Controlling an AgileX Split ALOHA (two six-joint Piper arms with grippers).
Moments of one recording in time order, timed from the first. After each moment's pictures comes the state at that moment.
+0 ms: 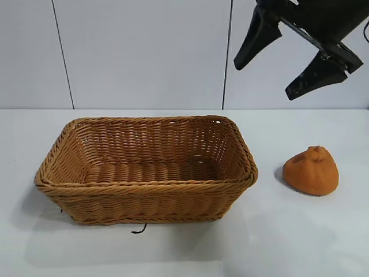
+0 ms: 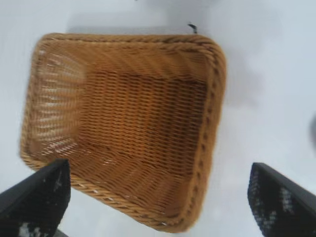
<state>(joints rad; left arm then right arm) -0.01 0.00 -0.50 -0.07 1.06 0.02 0.05 1.70 -1.29 0.45 0.93 -0.18</state>
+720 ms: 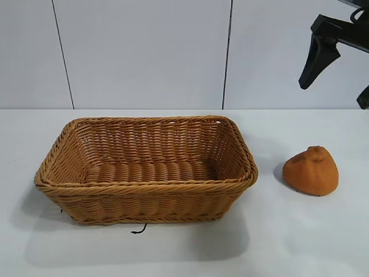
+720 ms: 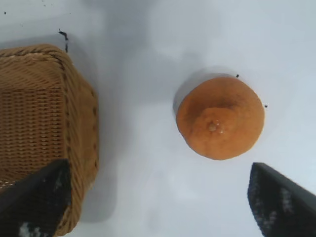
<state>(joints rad) -0.01 0.00 -0.50 -0.07 1.06 0.02 -0.02 1.71 -1.29 0.26 0.88 -0.07</state>
